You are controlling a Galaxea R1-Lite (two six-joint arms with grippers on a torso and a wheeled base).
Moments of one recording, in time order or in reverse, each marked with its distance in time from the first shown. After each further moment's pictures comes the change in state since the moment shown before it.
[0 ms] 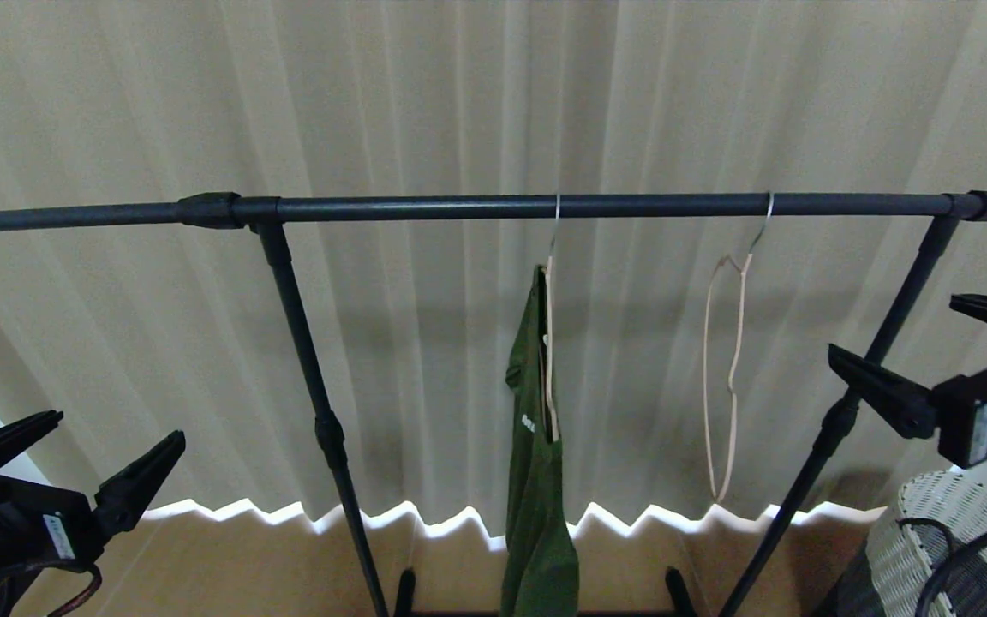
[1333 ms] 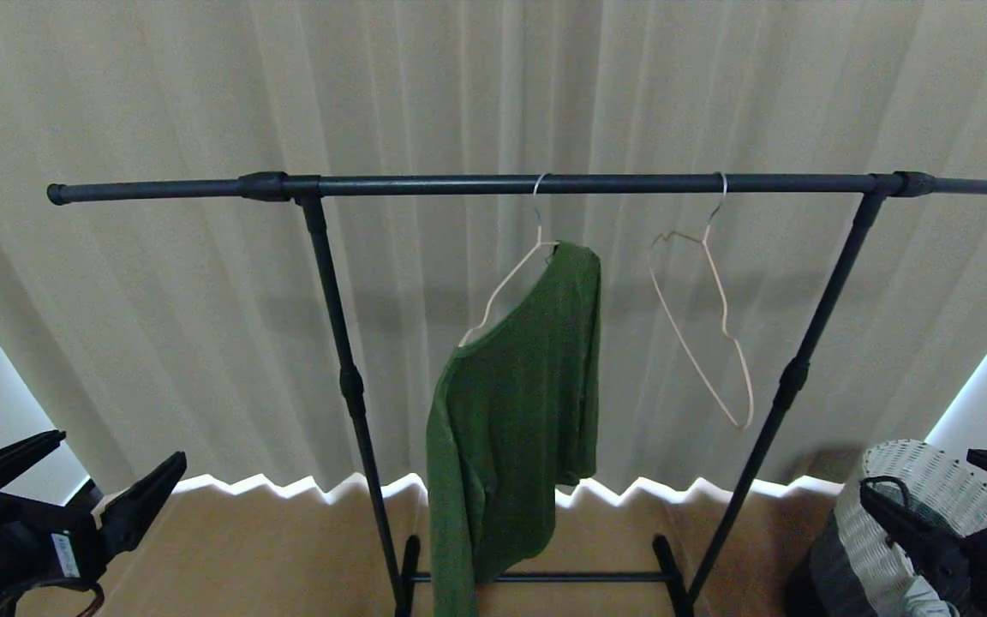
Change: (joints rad) left arm 0.014 0.008 0.036 0.003 -0.001 0.016; right arm -0.140 -0.131 0.319 0.001 0.129 0.189
